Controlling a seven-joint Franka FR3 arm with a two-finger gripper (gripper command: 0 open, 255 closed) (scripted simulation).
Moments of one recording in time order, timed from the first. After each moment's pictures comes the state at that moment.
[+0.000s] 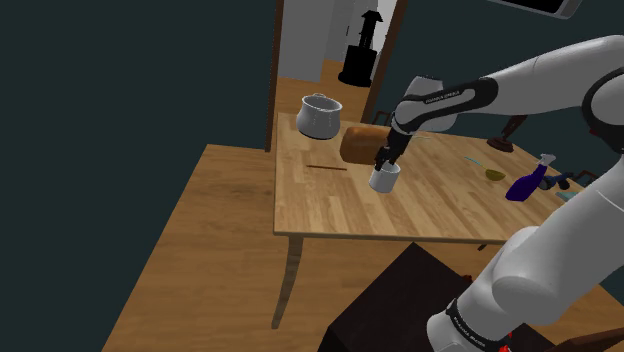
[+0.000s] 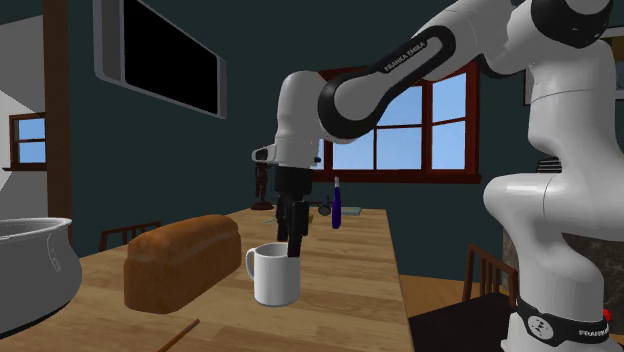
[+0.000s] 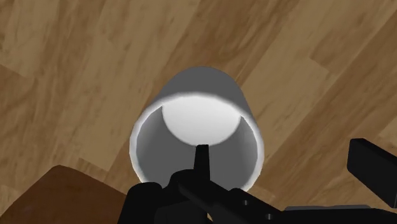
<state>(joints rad) -0.01 -0.12 -0.43 -2.32 -0.05 2.30 -0.36</state>
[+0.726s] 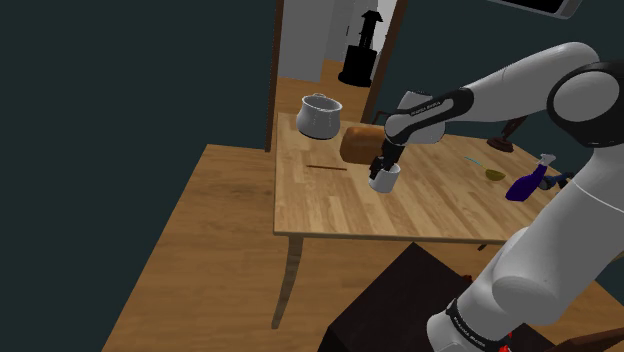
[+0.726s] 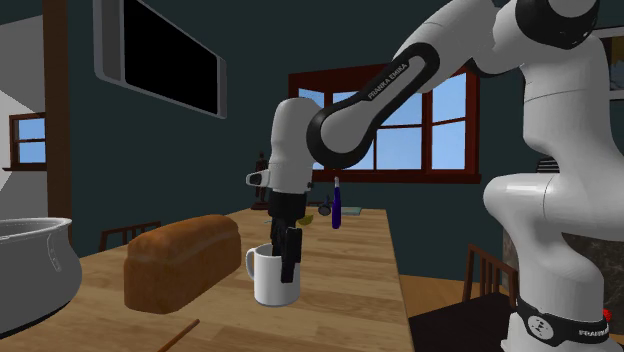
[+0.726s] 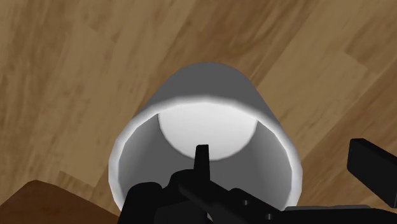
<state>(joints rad) -0.01 0.00 -0.45 -2.33 0.01 2.42 -0.41</state>
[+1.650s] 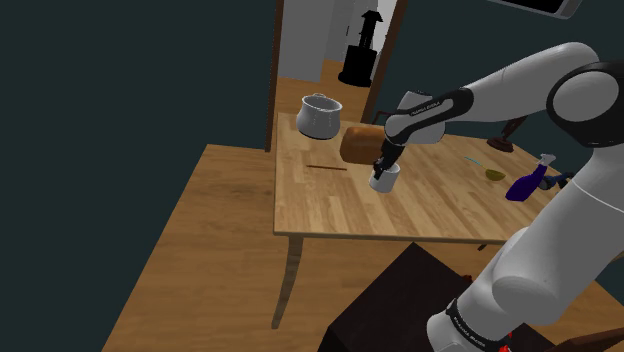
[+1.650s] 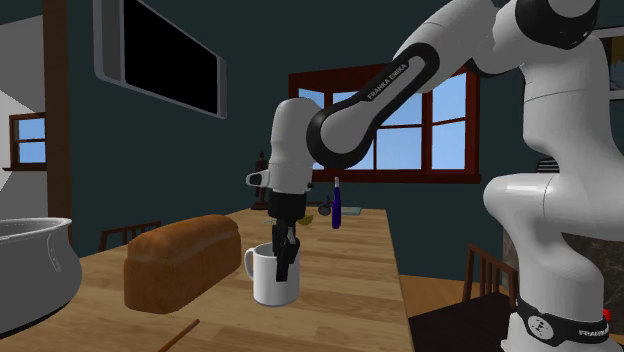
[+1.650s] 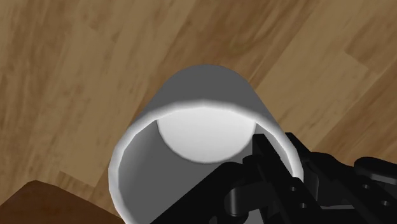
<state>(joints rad) -0.01 0.00 -0.45 -2.33 0.01 2.42 -0.42</state>
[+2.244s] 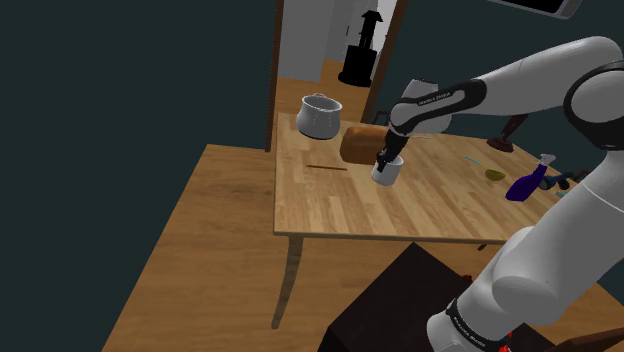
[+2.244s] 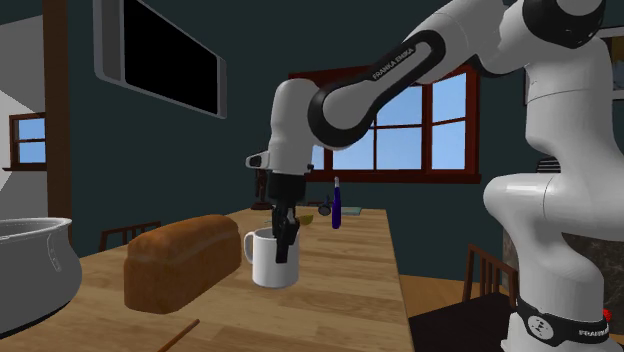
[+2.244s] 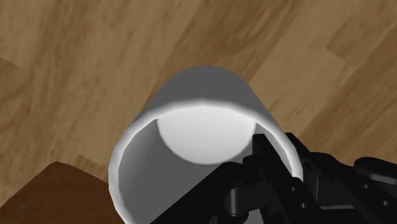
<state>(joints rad) -0.01 -0.06 -0.44 -2.29 -0.02 2.33 -0.39</state>
